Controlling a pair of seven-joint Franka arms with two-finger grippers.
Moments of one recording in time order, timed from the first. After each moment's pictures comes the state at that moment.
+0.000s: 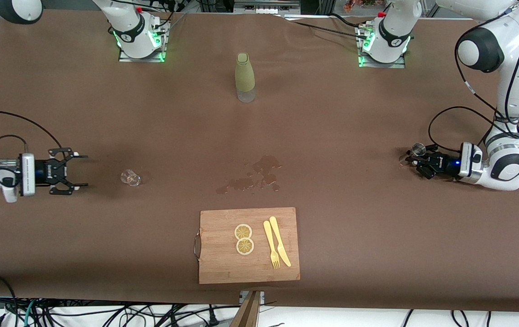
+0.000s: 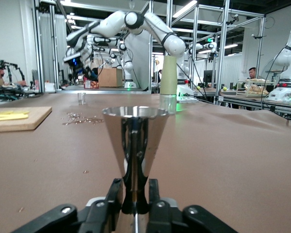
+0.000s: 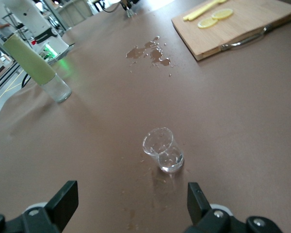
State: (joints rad) left arm 0.39 1.12 0.15 -1.38 -0.96 1.18 2.68; right arm -0.41 0.76 0.04 -1.42 0.69 1.50 -1.82
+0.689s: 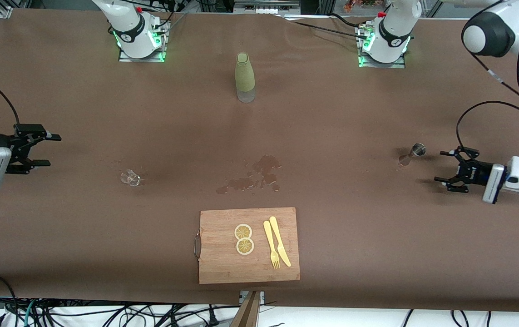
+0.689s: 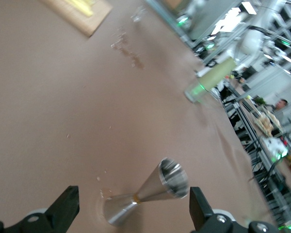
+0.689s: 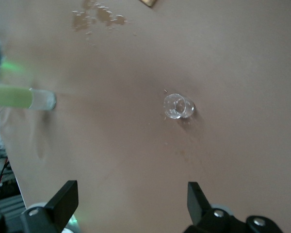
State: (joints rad) left arm 0.34 0.93 0.19 -1.22 -0.77 1.21 1.65; right arm -0.26 0.41 0.04 -1.41 0.34 1.46 -0.95
